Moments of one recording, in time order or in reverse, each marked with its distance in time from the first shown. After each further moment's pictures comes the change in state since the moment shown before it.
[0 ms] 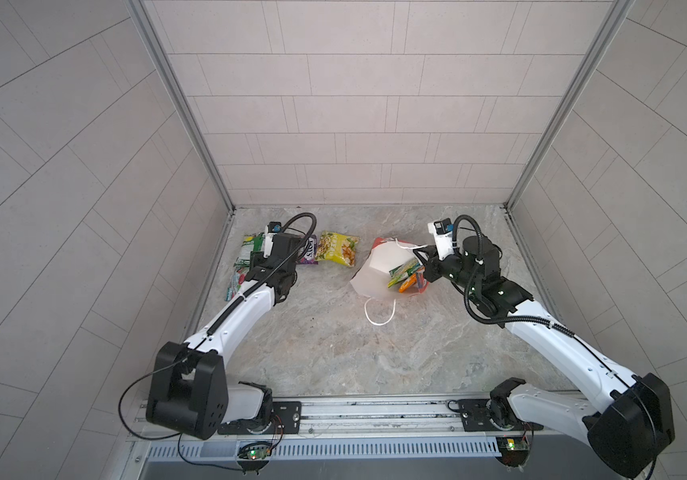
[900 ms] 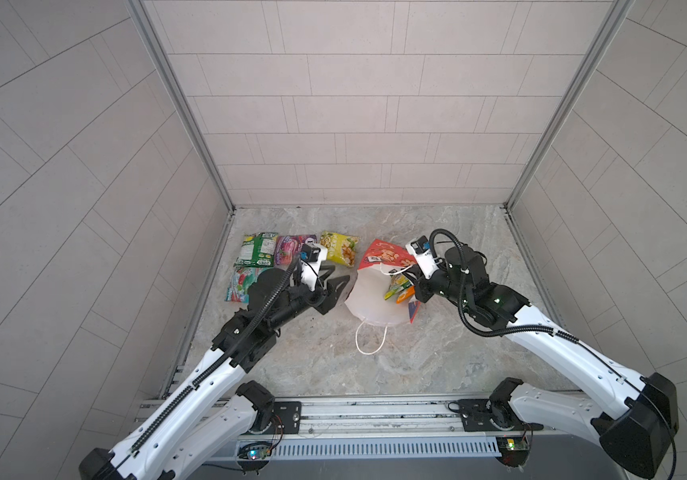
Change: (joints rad) left arm -0.365 -0.510 -0.193 0.145 0.895 -0.075; right arm 0.175 -0.025 0.039 -0.227 0.076 -0.147
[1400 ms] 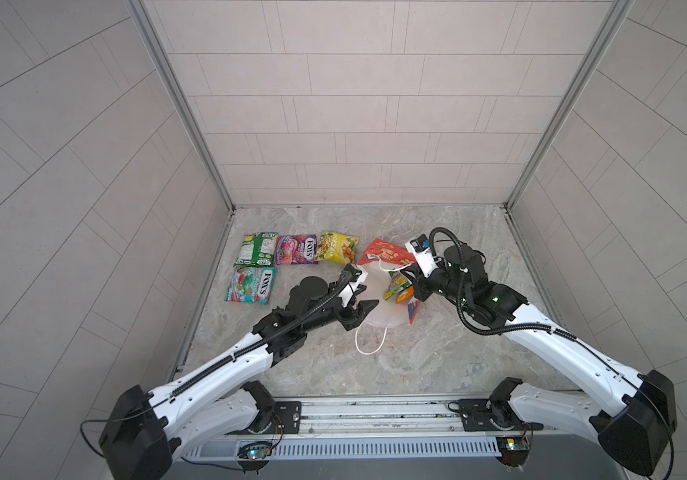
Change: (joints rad) left arm -0.161 0.251 -0.080 0.244 0.025 0.117; right arm 0.000 0.018 0.010 0.024 -0.015 0.030
